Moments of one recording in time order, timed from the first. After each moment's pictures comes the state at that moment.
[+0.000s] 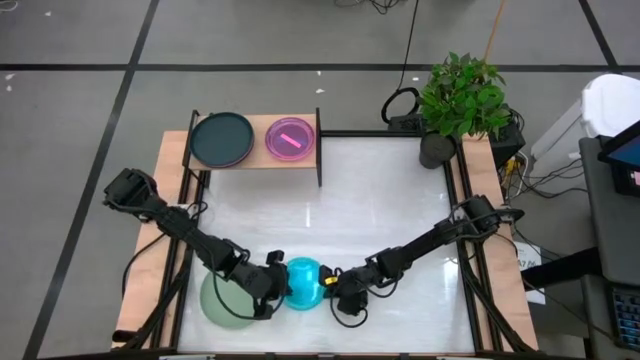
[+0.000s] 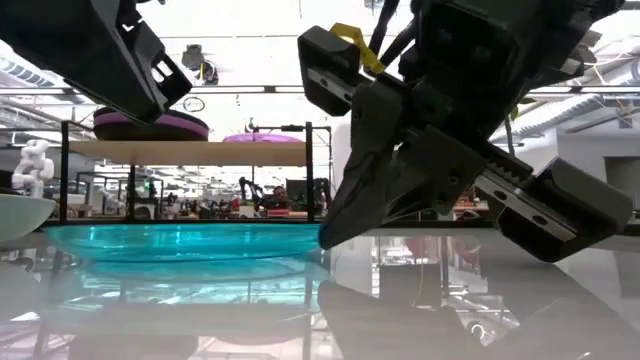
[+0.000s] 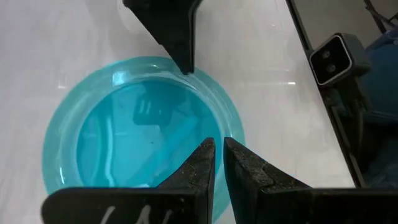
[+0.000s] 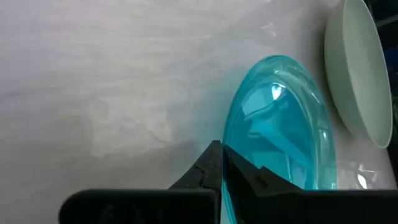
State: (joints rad) left arm -0.57 1.58 0.84 -0.03 -0.14 -0.44; right arm 0.42 1.99 1.03 0.25 0.03 -0.91
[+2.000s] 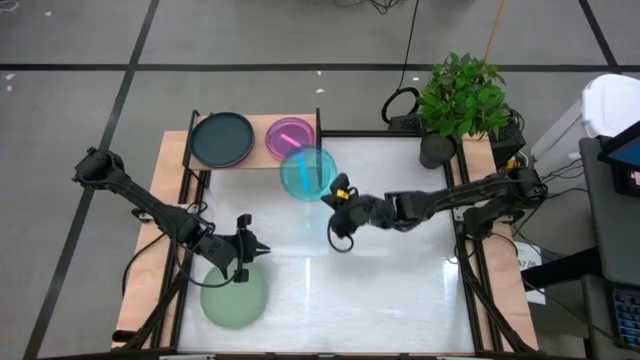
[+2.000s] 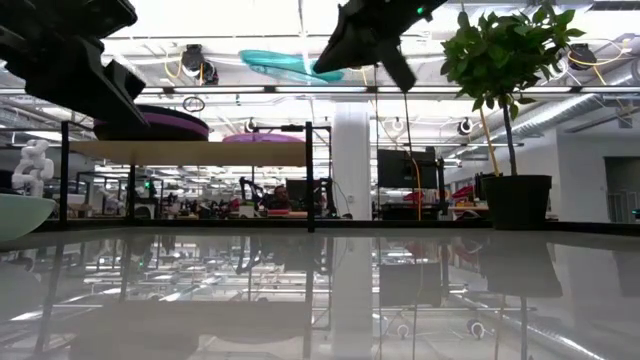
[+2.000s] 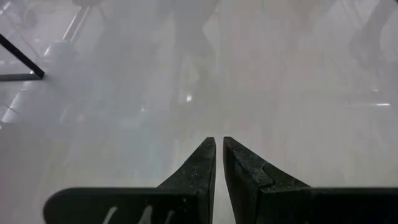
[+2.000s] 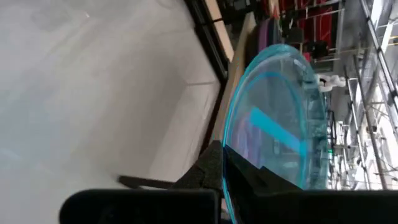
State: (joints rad) left arm -0.55 1.10 0.50 -0.15 -0.45 -0.34; right arm 0.13 1.56 1.11 -0.06 0.54 -1.02
